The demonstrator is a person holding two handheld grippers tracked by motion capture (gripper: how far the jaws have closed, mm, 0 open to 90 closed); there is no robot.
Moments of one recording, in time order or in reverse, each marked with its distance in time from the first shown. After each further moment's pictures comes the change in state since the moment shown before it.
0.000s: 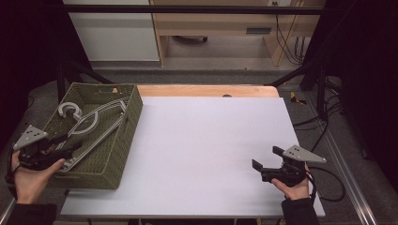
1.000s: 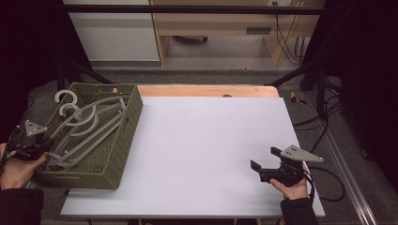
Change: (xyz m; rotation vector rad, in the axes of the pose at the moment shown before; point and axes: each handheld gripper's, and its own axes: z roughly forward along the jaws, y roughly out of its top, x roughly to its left) left arm 0.073 -0.013 0.026 0.406 0.343 0.205; right arm 0.002 -0.002 0.005 0.023 0.004 0.001
